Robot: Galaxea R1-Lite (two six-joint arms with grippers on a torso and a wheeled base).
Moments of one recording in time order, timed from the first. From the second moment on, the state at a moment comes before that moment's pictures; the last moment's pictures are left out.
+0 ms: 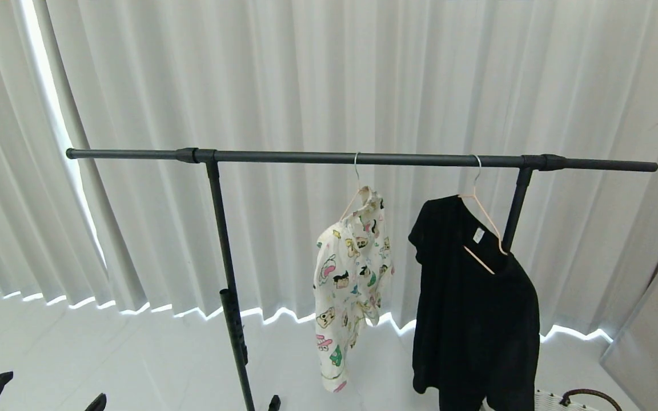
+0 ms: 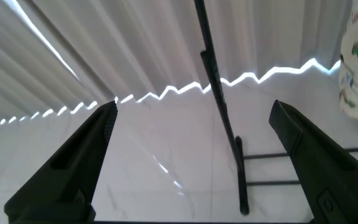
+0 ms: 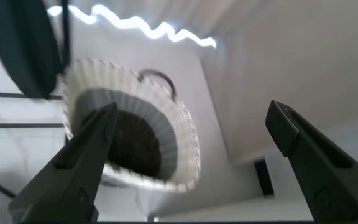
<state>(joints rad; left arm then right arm) -0.04 0.74 0.00 -0.38 0.11 0.35 0.04 0.77 -0.31 0.06 -0.34 -0.26</state>
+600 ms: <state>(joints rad) 0.00 0.07 -0.03 -0.01 0.24 0.31 -0.08 0.17 -0.07 0.09 -0.38 -0.07</state>
